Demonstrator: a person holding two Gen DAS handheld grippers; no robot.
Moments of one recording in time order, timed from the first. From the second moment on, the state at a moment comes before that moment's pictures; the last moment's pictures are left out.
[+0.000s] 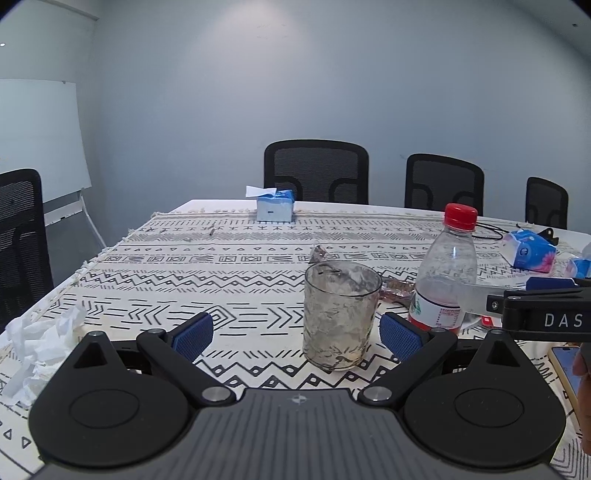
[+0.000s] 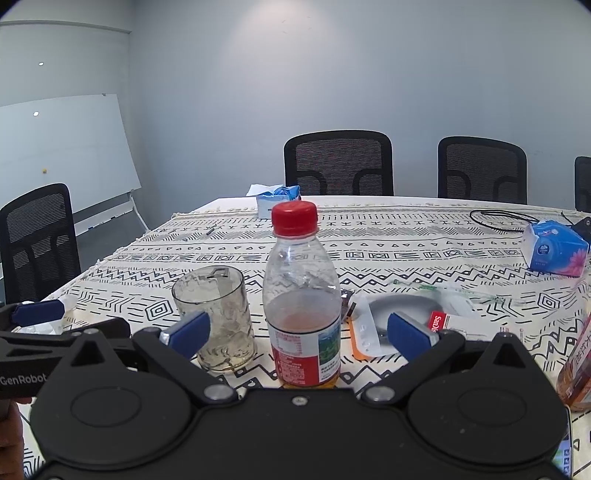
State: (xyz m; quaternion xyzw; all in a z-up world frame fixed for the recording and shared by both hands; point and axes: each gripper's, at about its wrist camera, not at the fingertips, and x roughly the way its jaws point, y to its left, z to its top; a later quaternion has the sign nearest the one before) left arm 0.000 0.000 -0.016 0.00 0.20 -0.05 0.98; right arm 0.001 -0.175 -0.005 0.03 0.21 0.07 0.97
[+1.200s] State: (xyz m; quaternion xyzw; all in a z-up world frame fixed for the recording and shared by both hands) left arm 0.081 -0.120 -0.074 0.10 0.12 -0.24 0.96; right arm 0.089 -0.177 0.027 -0.01 0.17 0.17 0.97
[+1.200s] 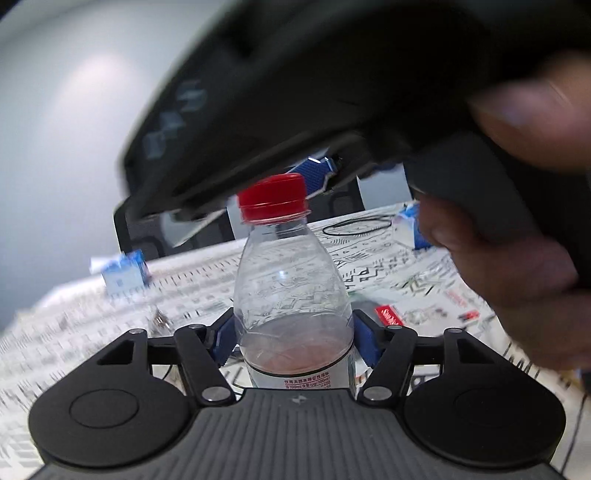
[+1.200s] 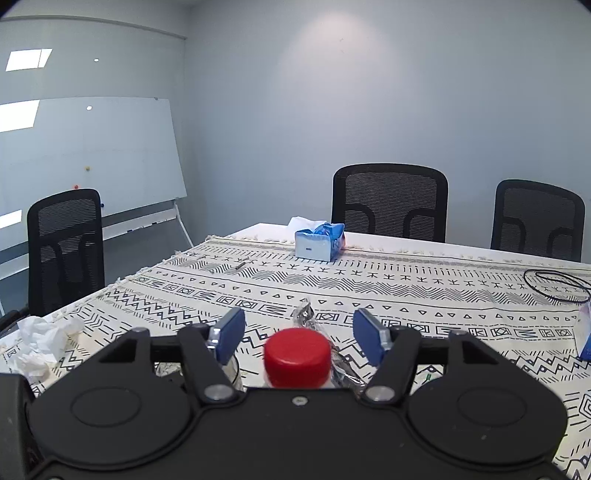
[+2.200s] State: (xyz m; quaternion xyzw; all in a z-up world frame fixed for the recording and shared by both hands) left arm 0.081 -0.112 -0.073 0.09 0.11 -0.24 0.96; right arm 0.097 -0.184 0.015 -0.01 0.15 0.21 0.97
